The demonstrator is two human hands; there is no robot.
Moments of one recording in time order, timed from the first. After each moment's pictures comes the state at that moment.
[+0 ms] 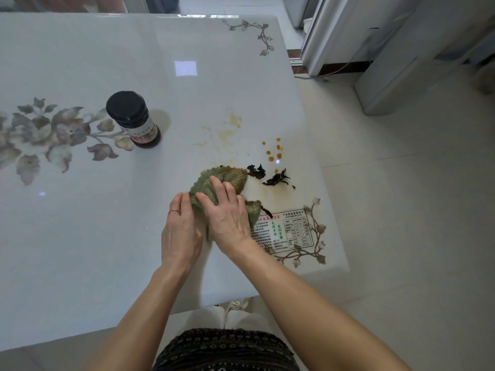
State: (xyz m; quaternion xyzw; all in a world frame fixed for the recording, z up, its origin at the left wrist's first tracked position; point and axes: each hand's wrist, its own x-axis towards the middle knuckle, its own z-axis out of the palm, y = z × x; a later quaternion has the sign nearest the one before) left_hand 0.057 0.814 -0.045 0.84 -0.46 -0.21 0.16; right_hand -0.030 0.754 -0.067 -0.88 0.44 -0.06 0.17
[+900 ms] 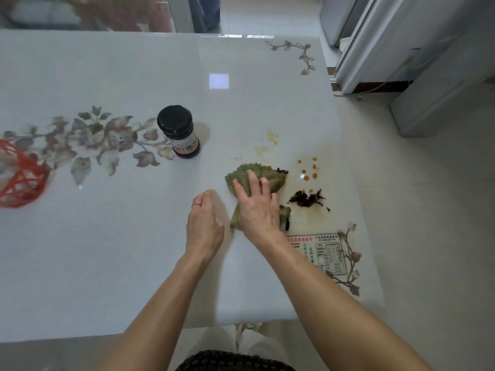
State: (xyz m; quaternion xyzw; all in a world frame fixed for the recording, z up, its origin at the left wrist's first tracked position) left_hand 0.093 0.785 -0.046 0.86 -0.40 -0.22 0.23; right_hand -0.003 0.712 -0.053 -0.87 0.48 0.05 0.13
